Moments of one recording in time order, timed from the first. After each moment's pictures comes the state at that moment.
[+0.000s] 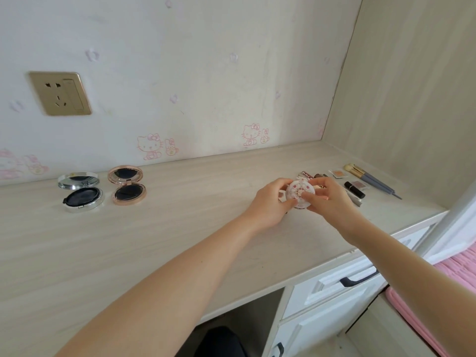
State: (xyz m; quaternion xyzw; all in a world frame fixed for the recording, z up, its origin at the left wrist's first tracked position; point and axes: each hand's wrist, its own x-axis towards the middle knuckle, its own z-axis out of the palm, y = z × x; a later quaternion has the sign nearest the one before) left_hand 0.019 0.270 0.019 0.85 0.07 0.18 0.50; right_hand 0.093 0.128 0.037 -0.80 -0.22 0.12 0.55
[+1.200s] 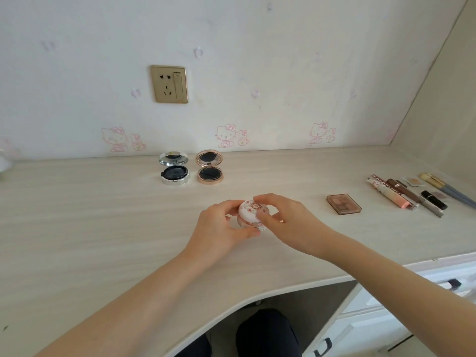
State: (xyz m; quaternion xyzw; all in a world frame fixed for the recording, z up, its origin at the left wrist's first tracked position) left_hand -0.220 0.367 0.007 0.82 0.24 0.29 0.43; right_hand -0.092 0.247 0.052 -0.78 -0.54 0.14 0.29
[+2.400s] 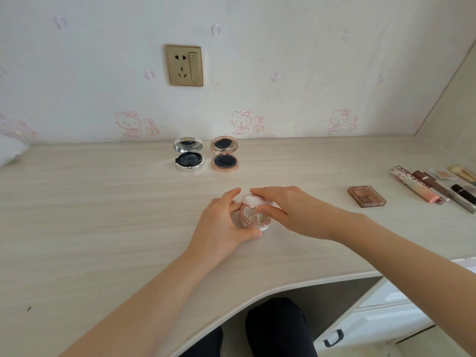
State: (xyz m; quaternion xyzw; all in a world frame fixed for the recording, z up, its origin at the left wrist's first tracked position) left_hand -0.245 0.373 -0.004 0.84 0.30 0.26 0.37; right_hand -0.093 0.276 0.053 -0.72 -0.67 0.10 0.14
